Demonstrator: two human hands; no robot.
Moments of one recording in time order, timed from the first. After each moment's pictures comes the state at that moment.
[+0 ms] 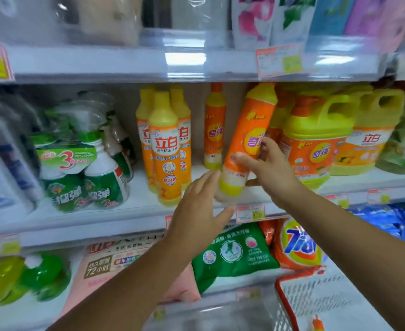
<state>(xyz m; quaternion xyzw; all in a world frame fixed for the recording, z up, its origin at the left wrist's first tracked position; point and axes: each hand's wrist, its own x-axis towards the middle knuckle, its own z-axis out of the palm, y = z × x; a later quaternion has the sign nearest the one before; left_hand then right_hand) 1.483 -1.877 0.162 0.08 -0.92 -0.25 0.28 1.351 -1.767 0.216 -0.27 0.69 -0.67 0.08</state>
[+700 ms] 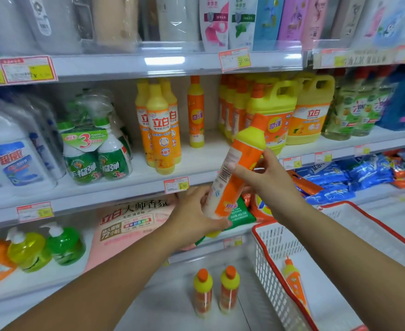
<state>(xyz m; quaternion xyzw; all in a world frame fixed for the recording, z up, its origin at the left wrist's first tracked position) 1.595 -1.817 0.168 0.10 -0.88 -0.45 0.09 1.511 -1.663 0.222 -0.24 0.69 -0.68 0.07</state>
